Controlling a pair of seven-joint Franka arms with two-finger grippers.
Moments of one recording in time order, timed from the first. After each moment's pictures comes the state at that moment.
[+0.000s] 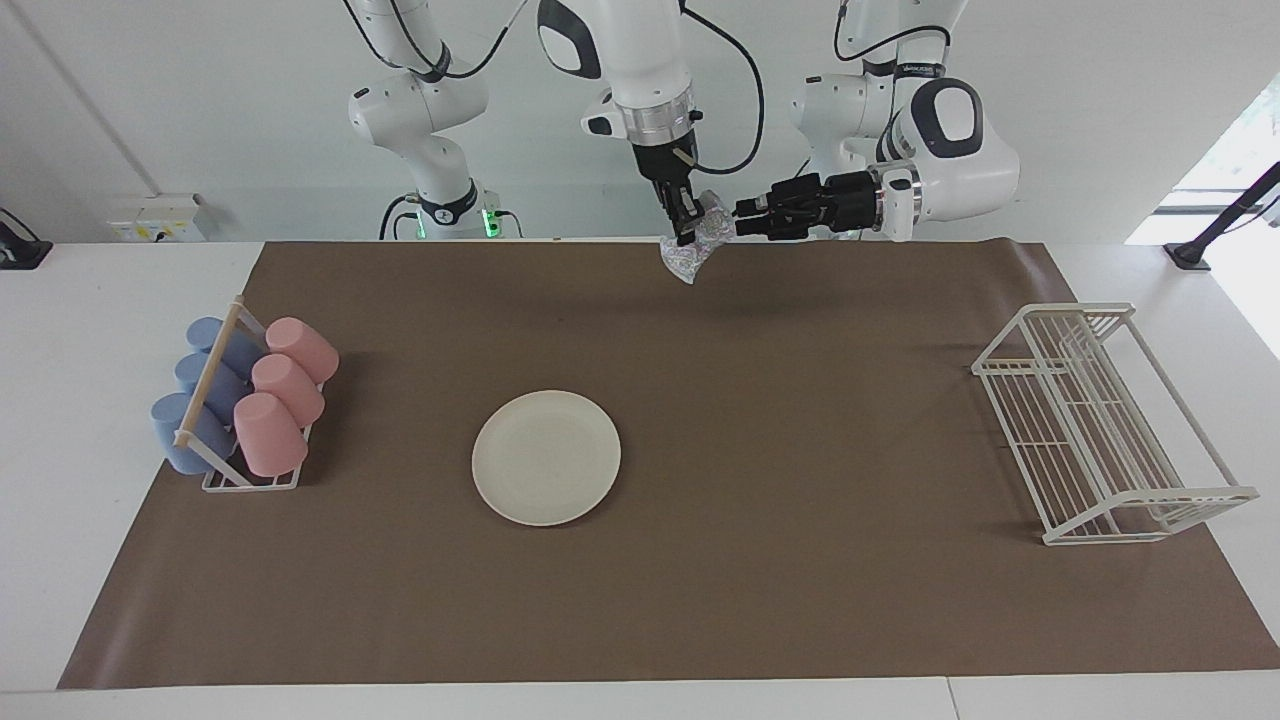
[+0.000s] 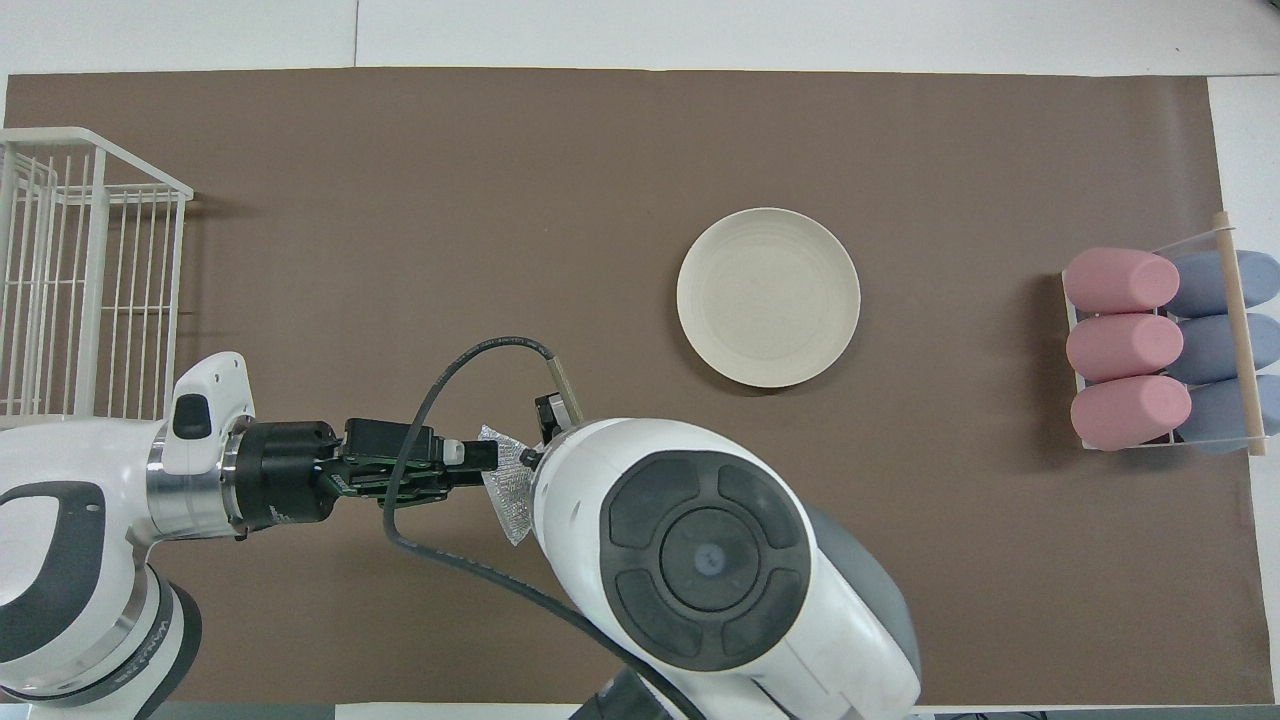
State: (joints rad) left arm -0.19 -0.35 0.01 -2.44 -1.48 1.78 0.15; right arm 0.47 0.04 0.24 -1.71 0.13 1.93 1.86
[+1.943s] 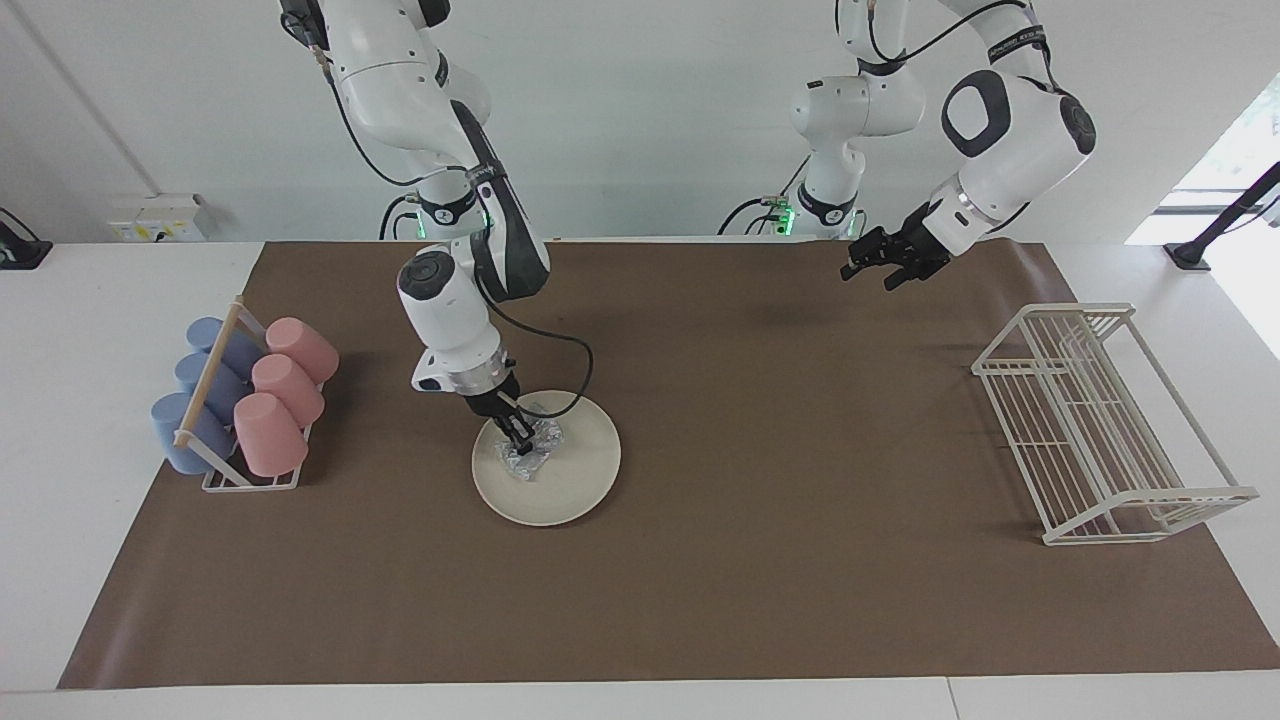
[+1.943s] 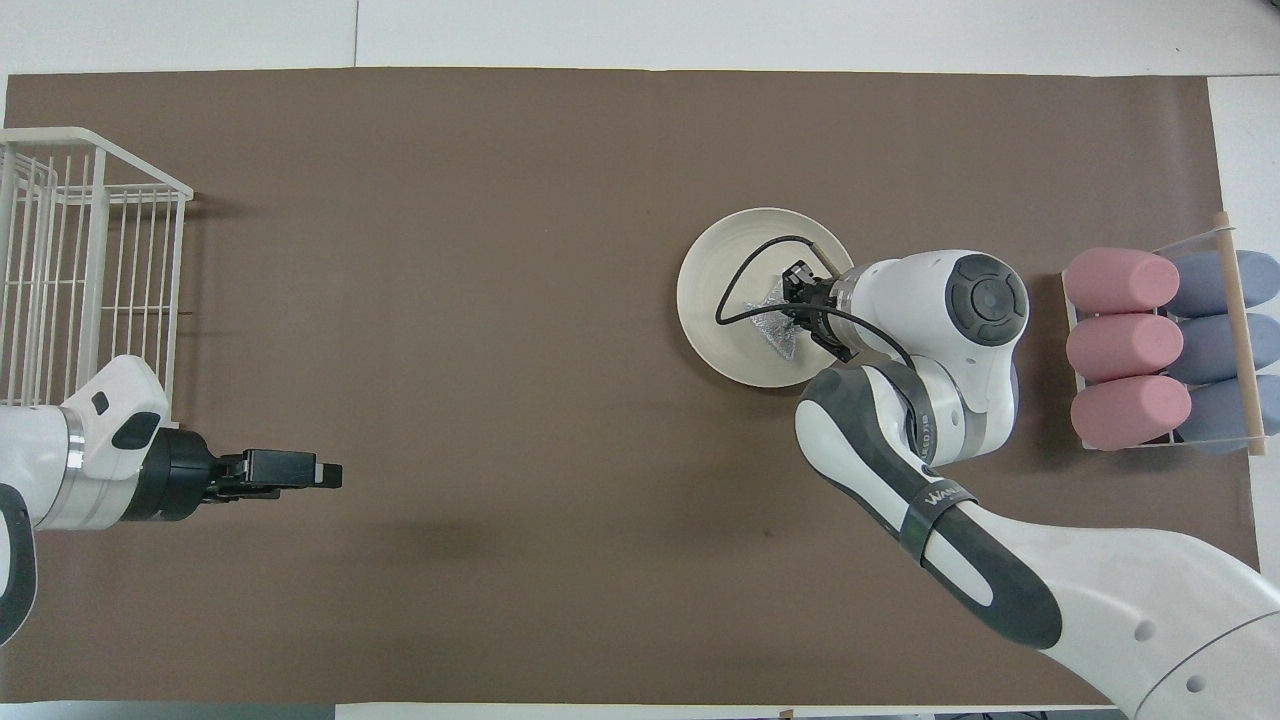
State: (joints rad) left arm -0.03 -0.34 0.00 -2.37 -0.38 1.88 0.14; right arm 0.06 0.33 0.23 -2.07 0.14 2.60 1.05
